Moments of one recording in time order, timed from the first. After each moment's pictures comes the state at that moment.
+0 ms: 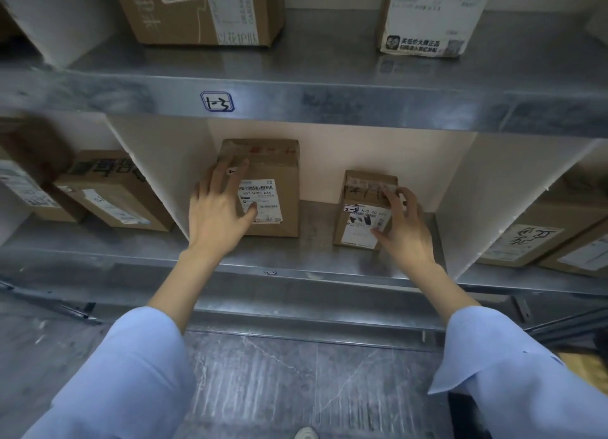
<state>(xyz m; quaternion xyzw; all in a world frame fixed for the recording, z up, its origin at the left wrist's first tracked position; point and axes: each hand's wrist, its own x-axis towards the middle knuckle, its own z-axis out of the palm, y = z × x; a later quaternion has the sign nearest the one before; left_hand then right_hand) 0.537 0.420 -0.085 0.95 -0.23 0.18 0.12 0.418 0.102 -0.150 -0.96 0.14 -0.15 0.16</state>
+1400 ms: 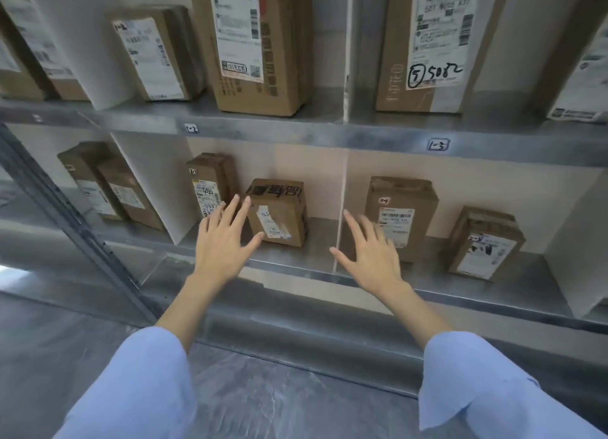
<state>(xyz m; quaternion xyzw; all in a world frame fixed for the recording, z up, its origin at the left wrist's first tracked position) 0.510 0.709 -0.040 0.98 -0.13 0.16 0.05 0.450 0.427 -0.077 -0.99 0.03 -0.12 0.11</state>
